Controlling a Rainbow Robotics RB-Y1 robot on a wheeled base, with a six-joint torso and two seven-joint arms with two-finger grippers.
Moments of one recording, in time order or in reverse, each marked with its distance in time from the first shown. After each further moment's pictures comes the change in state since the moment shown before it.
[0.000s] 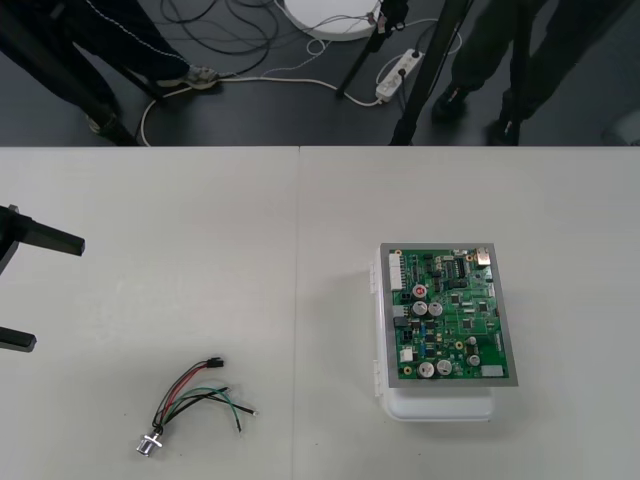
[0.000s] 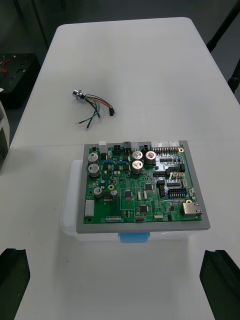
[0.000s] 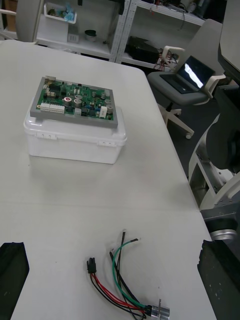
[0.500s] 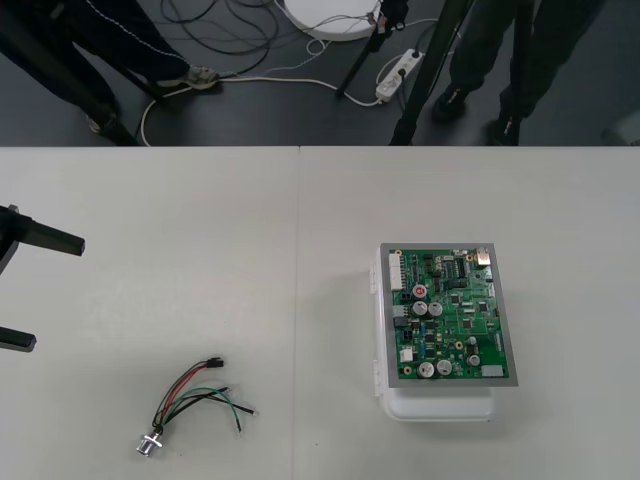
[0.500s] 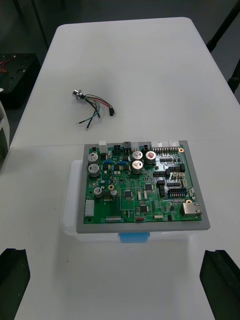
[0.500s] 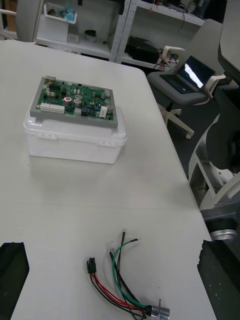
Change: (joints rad) right arm 0.000 0.000 0.000 0.000 0.000 0.000 0.000; left arm 0.000 0.000 0.000 0.000 0.000 0.000 0.000
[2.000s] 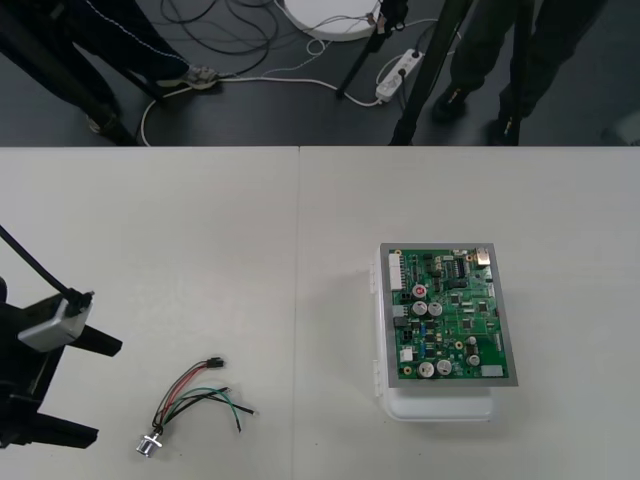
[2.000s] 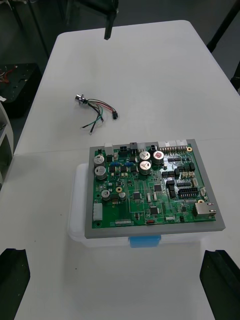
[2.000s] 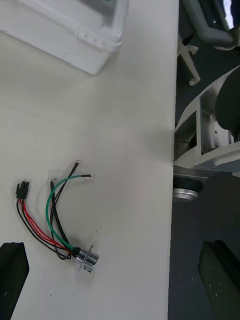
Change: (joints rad) right arm 0.022 0.036 0.018 0.001 0.005 0.001 0.000; left arm 0.286 0.042 0.001 -0.448 -0.449 0.291 0.518
